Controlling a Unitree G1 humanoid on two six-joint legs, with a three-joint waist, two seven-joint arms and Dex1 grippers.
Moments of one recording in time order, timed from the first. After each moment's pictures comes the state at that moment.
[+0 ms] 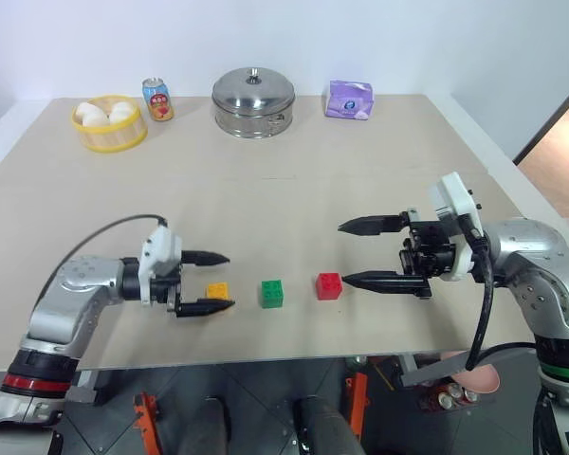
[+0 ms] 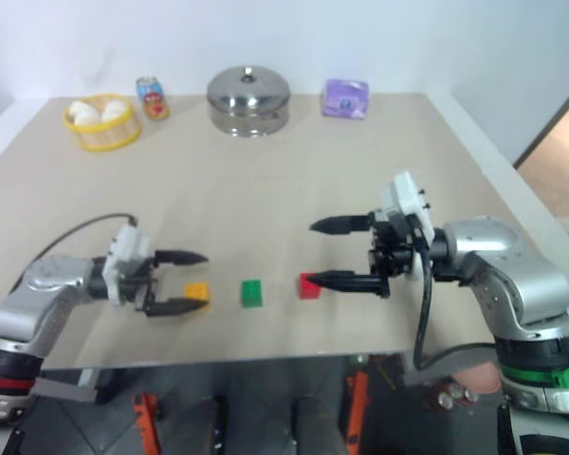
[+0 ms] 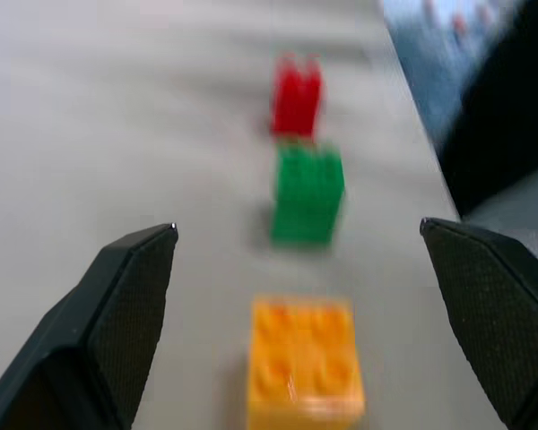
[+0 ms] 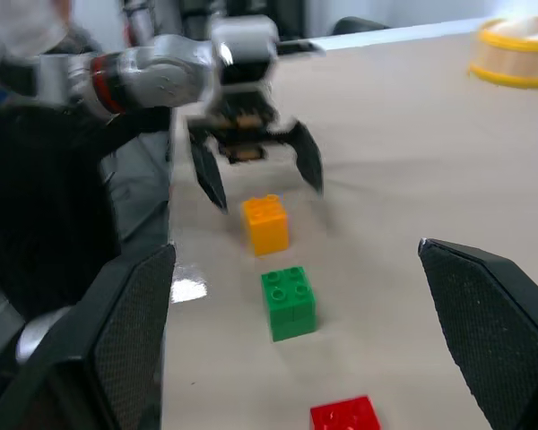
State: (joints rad) left arm -0.34 0.67 0.07 -0.12 -0.60 0.41 -1.18; right arm -0.47 -0.79 -0.14 -0.27 0.73 0.65 1.19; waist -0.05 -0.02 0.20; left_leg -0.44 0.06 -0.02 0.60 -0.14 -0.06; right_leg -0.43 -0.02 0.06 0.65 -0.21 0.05
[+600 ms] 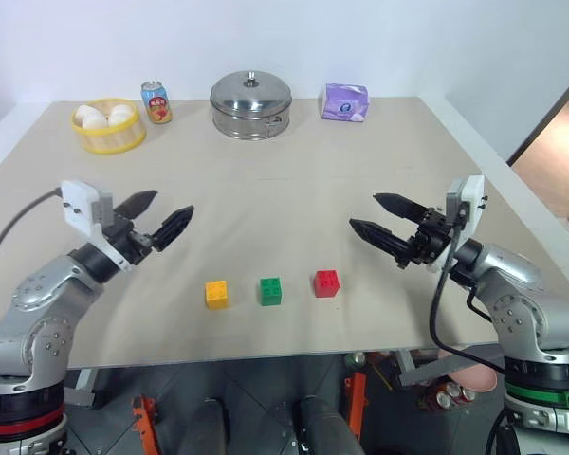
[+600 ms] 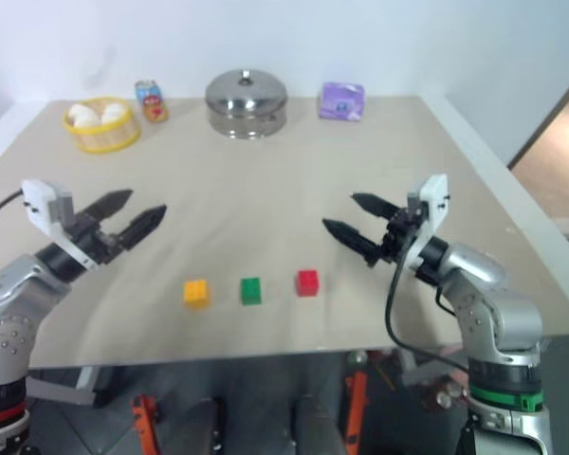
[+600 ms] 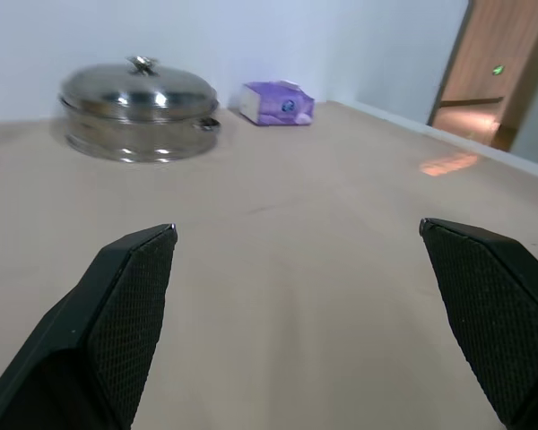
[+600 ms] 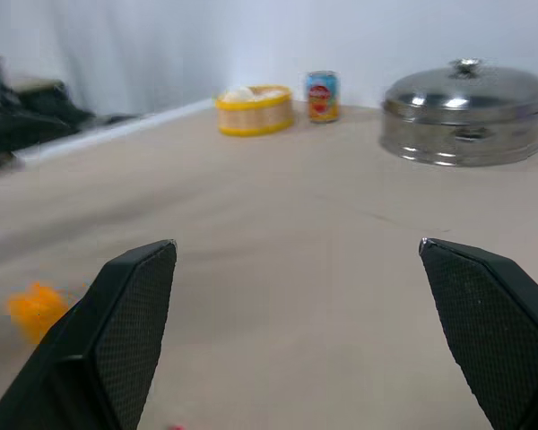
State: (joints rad) left arm -0.24 0.54 0.36 -0.34 -0.68 0.53 -0.55; right arm -0.38 -0.58 -0.20 -0.12 0.57 0.46 0.81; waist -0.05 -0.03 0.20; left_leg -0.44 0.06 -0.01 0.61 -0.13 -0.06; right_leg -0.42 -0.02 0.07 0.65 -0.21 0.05
